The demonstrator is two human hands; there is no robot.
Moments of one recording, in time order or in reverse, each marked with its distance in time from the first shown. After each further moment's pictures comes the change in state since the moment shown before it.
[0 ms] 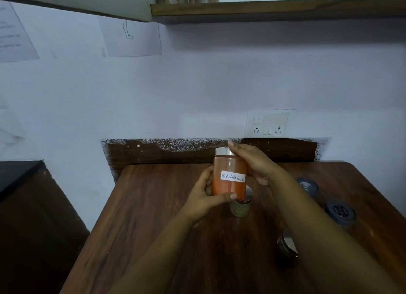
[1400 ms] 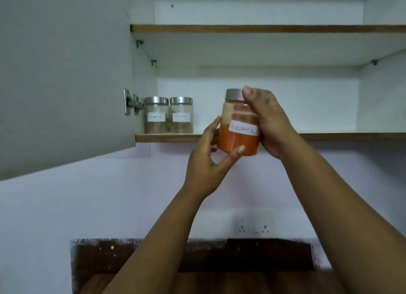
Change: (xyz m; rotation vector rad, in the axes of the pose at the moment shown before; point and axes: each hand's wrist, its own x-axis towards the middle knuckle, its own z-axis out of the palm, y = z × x) left_hand 0.113 0.283 0.082 0.423 0.271 0.945; right_hand -0.015 -0.306 -0.092 0.075 0.230 -0.769
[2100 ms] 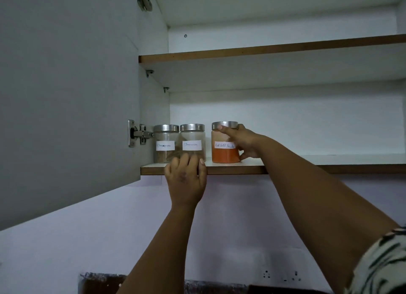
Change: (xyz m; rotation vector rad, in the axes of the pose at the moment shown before) left_hand 0.077 -0.141 -0.024 1.042 0.521 0.240; right_hand 0.155 0.074 0.022 -0.345 -0.230 0.432
